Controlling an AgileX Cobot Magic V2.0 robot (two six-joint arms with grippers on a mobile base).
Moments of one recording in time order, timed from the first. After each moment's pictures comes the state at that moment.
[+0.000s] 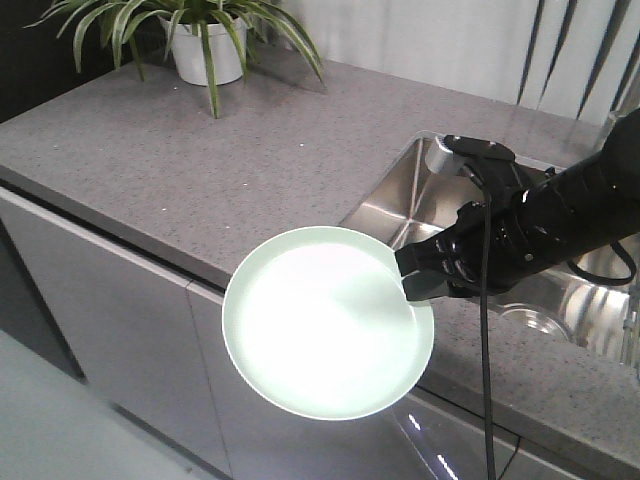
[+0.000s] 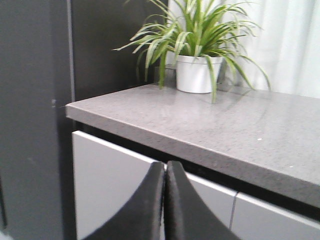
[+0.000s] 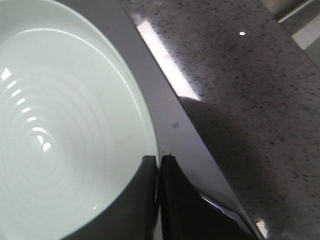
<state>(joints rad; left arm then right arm) 0.04 -0.01 0.03 -0.06 0.05 0.03 0.26 1.49 -1.17 0.57 0.95 -0.34</state>
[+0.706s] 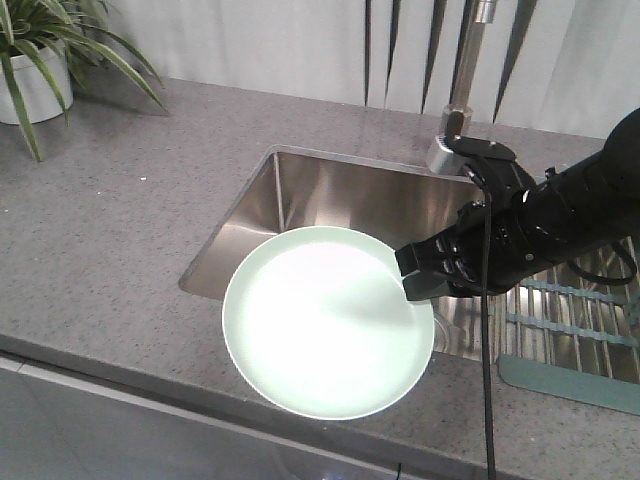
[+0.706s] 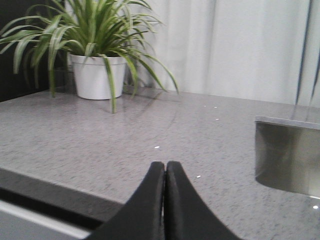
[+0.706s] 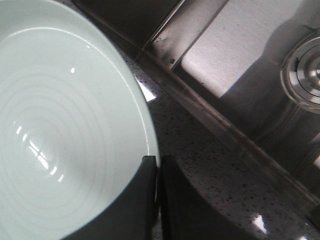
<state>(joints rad) 0.04 -0.01 0.03 -0.06 0.05 0.03 0.26 1.49 -1.17 0.57 0.95 -0.34</state>
